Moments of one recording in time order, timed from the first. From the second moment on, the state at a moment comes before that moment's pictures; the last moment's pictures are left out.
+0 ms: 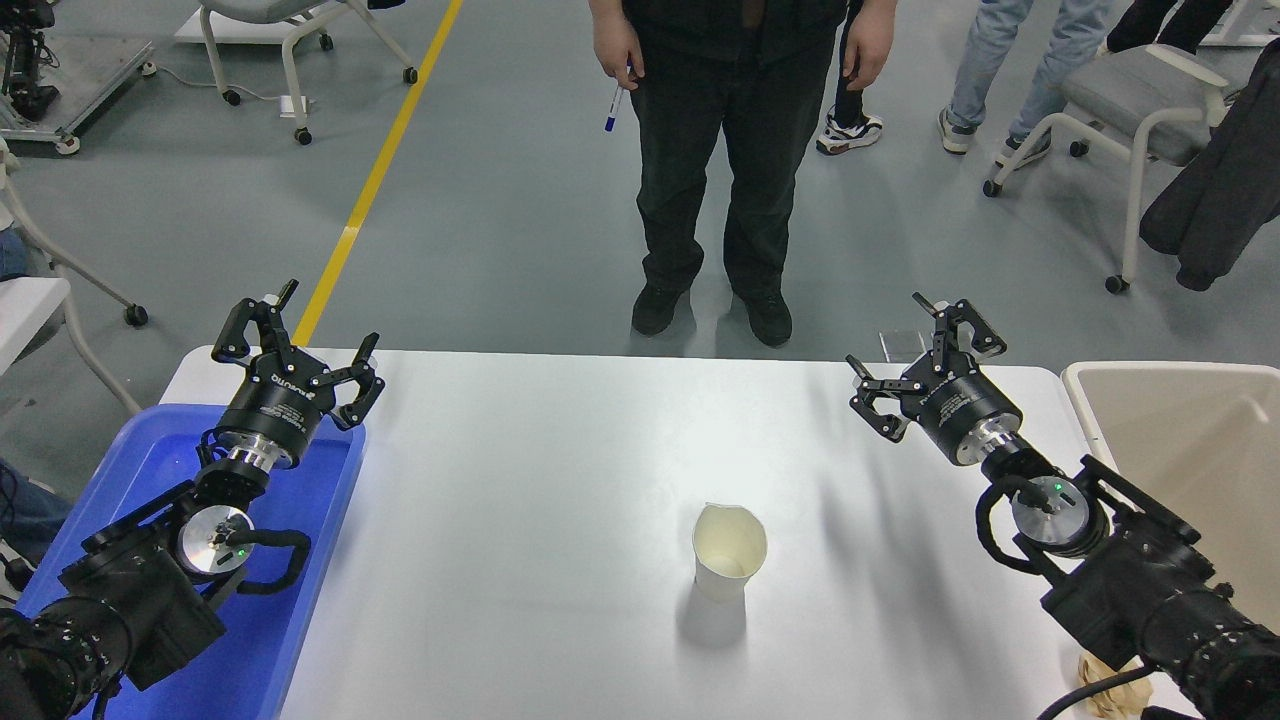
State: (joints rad) left arm -0.66 0.32 -0.57 -0.36 -0.18 -0.69 -0.55; right arm 0.69 -0.17 0.82 0.46 0.03 0.43 0.16
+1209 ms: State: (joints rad) left arm -0.66 0.32 -0.57 -0.36 -0.18 -0.69 -0.55; right arm 0.69 -0.17 0.79 0.51 0.02 0.43 0.16
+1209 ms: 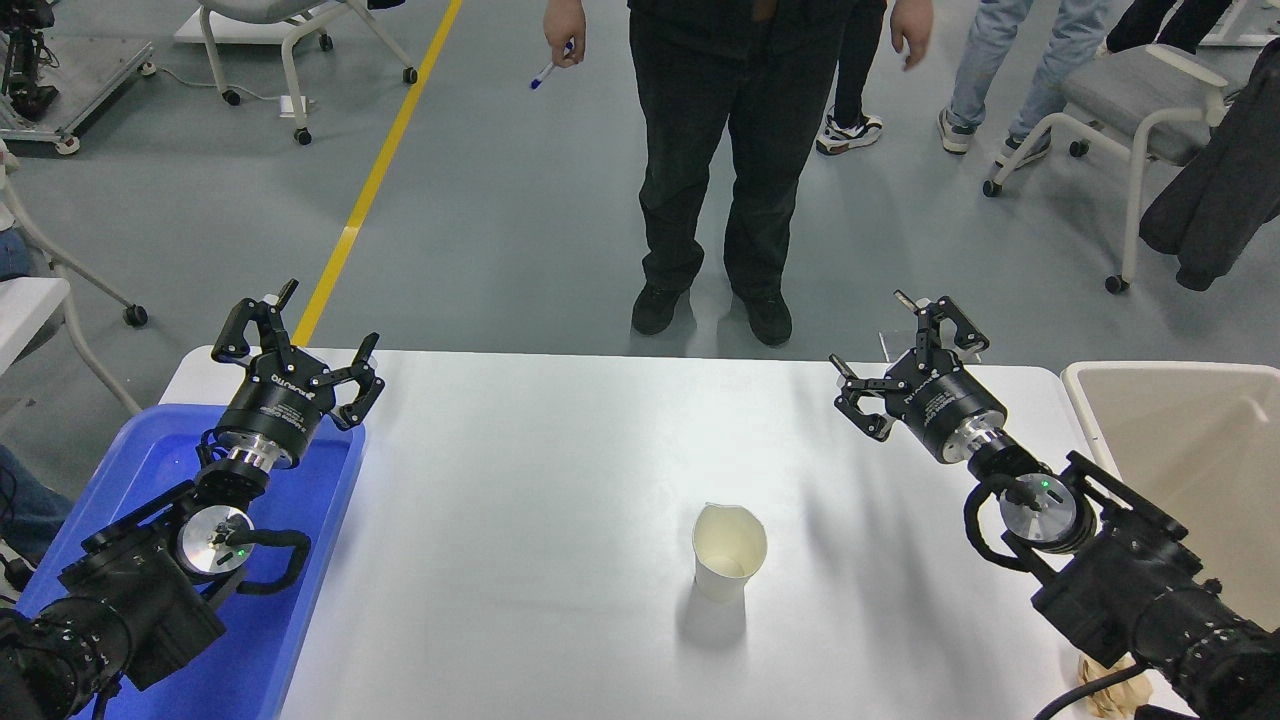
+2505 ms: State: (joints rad) left arm -0.66 0.32 -0.57 -0.36 -0.18 -0.69 -0.55; right arm 0.75 -0.55 0.31 1.14 -1.00 0.16 0.18
